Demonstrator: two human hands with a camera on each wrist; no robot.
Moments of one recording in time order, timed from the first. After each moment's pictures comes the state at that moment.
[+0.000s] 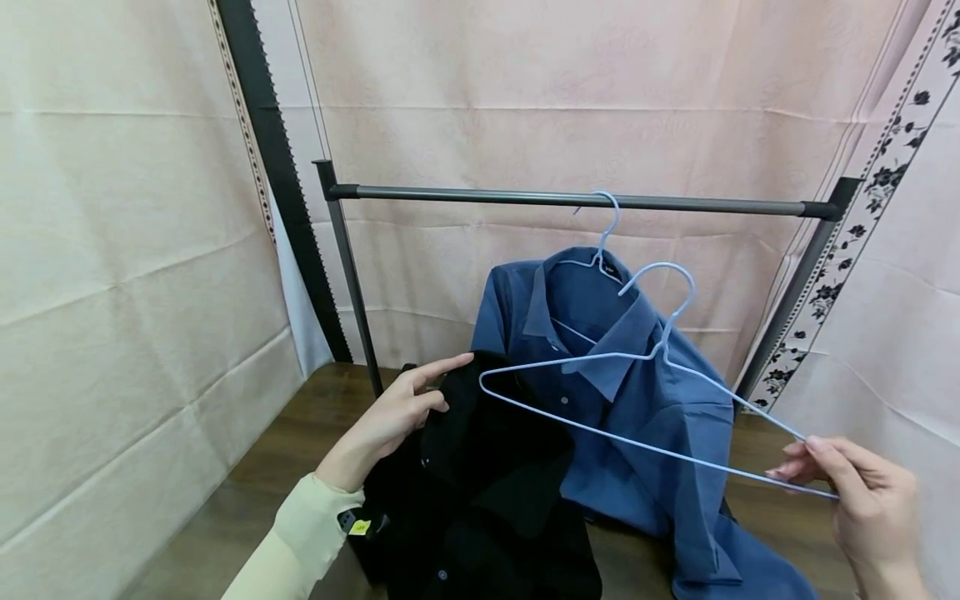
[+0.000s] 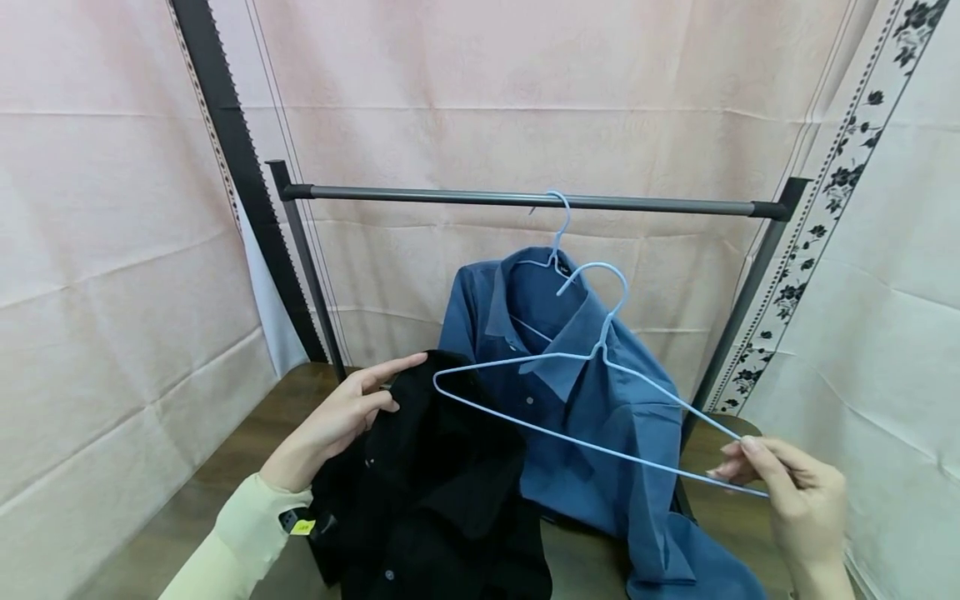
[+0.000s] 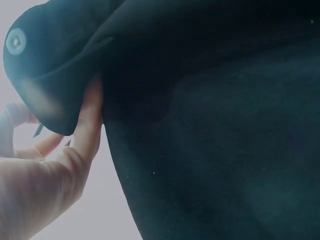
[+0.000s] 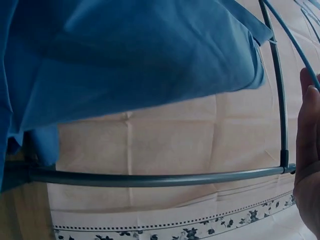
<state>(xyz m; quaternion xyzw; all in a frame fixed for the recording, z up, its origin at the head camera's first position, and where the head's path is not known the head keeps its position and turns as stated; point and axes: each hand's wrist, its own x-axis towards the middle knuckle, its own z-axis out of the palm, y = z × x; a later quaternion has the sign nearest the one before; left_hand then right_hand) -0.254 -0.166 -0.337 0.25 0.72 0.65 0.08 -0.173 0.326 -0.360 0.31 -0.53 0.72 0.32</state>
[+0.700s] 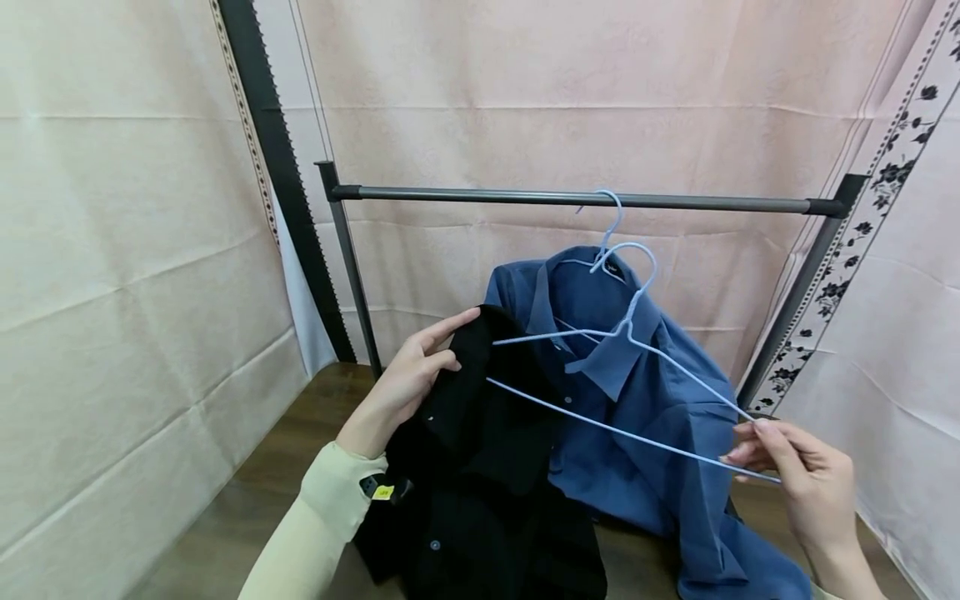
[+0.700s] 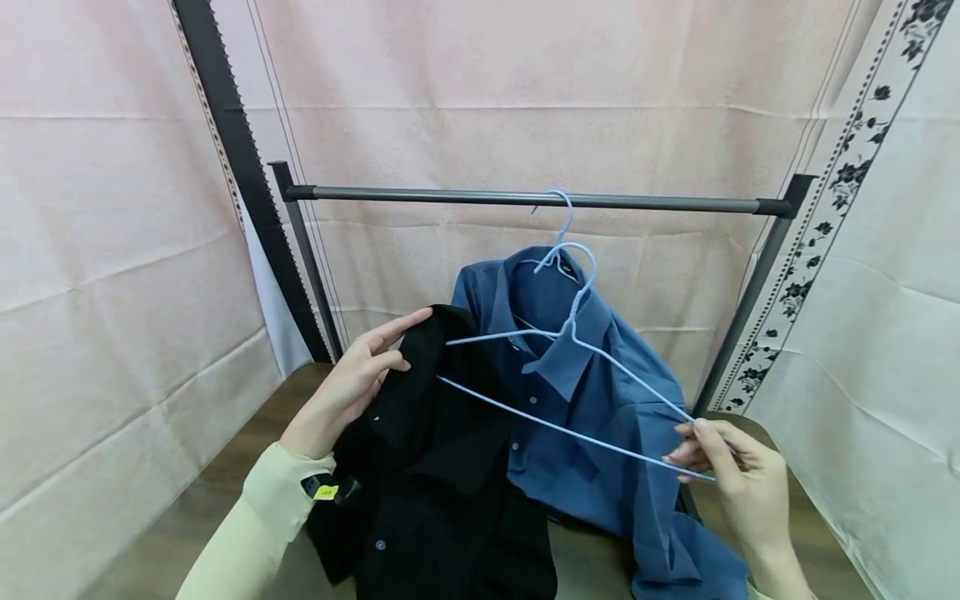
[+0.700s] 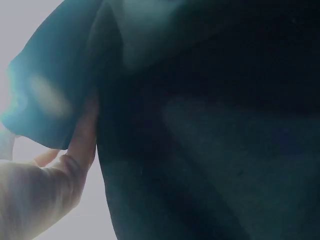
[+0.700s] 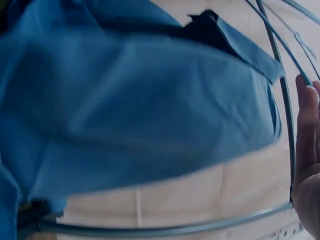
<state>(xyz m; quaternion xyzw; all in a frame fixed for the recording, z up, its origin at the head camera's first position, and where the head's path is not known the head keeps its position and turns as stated) -0.269 -0.147 -0.300 0.27 0.65 0.70 0.02 -0.180 0.288 -0.356 0.20 -0.66 0.66 0.31</state>
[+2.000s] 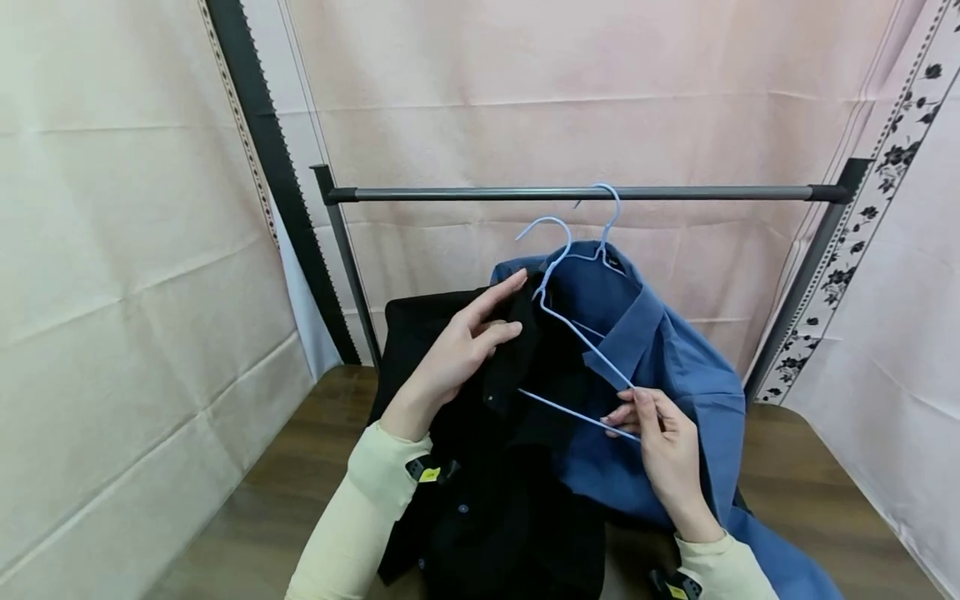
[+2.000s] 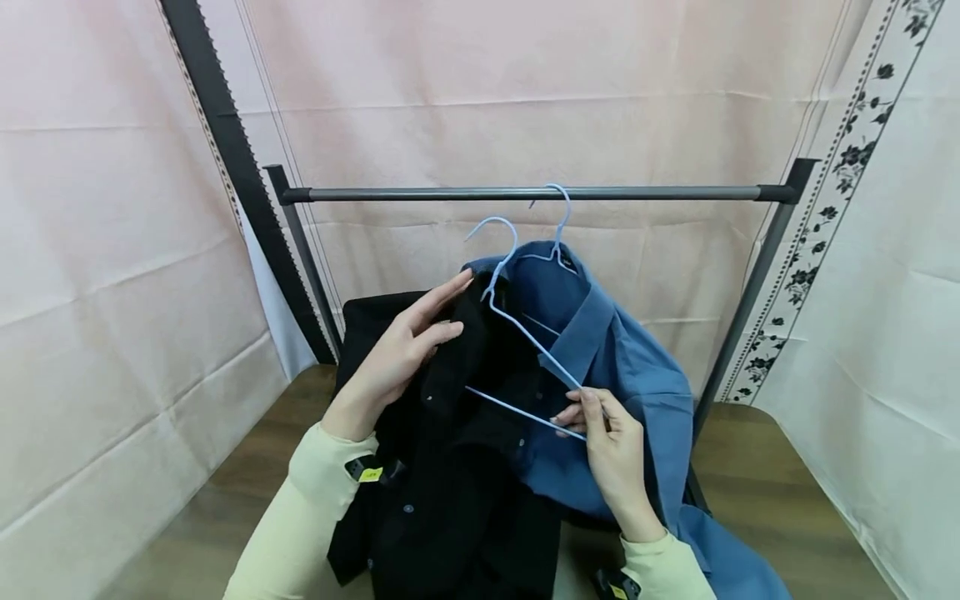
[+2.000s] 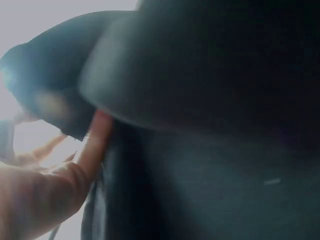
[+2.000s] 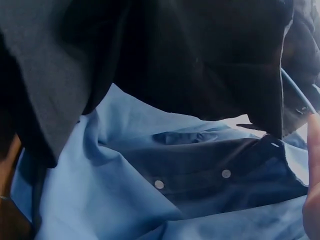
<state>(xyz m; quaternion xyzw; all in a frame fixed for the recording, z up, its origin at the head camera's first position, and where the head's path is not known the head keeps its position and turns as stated) -0.269 -0.093 -0.263 0.38 0.66 0.65 -0.02 -0.233 0.178 -0.388 0.19 -0.67 0.65 0.29</state>
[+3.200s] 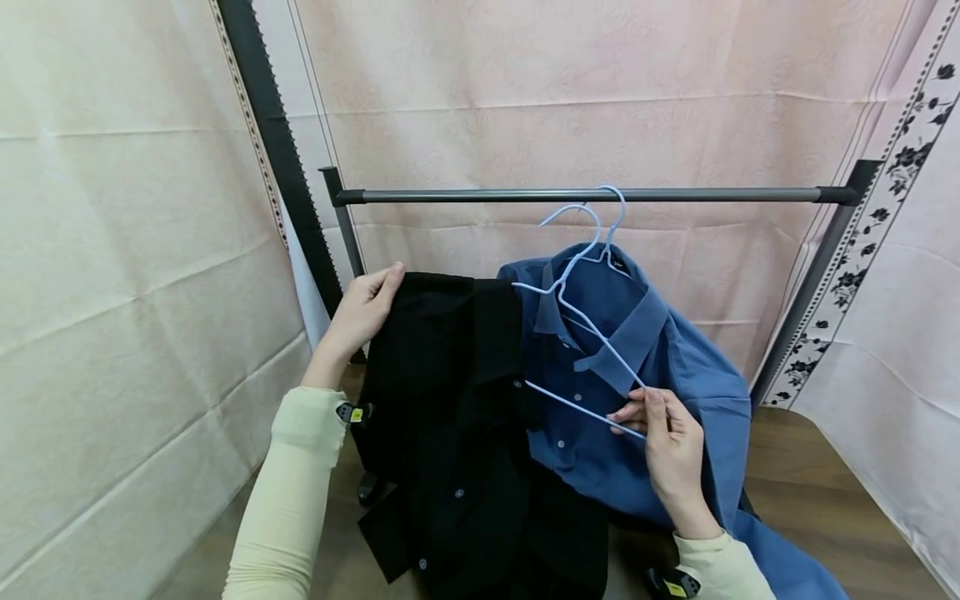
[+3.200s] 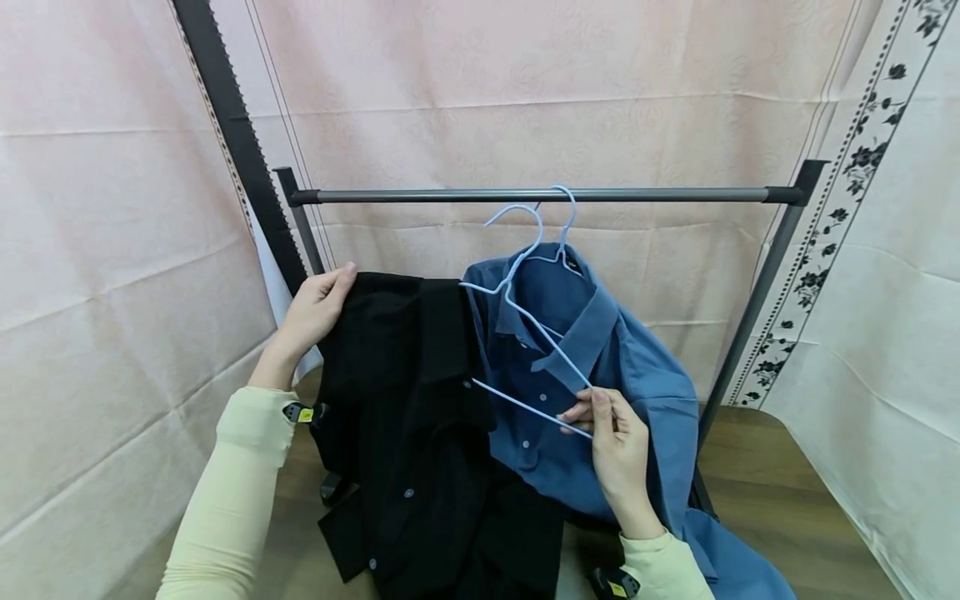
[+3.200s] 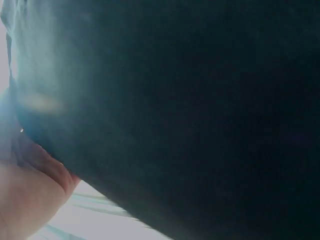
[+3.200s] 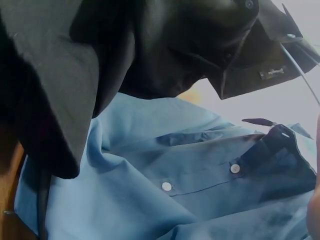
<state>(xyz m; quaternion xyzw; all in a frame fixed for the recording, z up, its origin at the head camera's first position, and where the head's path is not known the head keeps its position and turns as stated) -0.325 -0.225 -0.253 0.19 0.85 0.42 -0.25 -0.239 0.172 -0.391 0.21 -0.61 0.69 0.32</state>
